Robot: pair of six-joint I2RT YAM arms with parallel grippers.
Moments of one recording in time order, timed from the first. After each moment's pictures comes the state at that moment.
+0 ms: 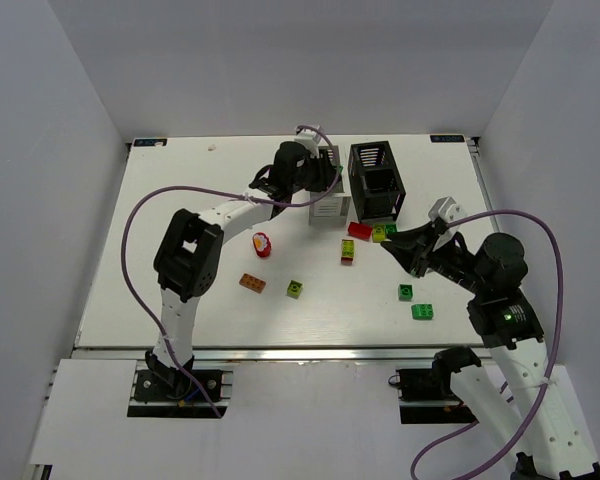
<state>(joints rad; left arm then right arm) -0.58 2.09 1.59 0.18 0.17 -0.42 0.28 0.57 0.75 -0.22 -0.67 -0.06</state>
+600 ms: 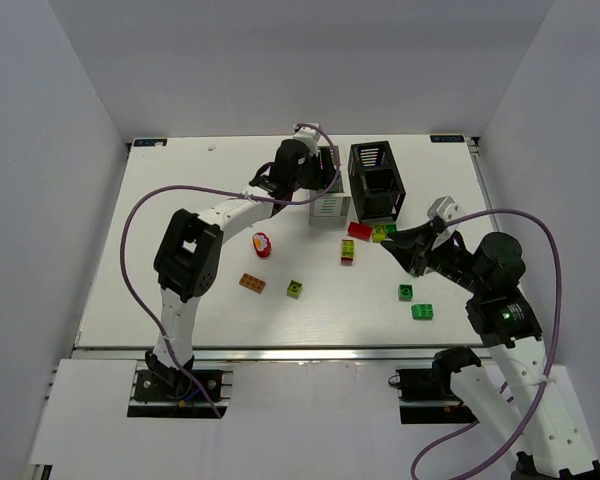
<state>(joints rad) -0.58 2.10 1.63 0.12 0.07 -0.37 0.28 0.58 0.74 -0.22 -0.64 -0.07</state>
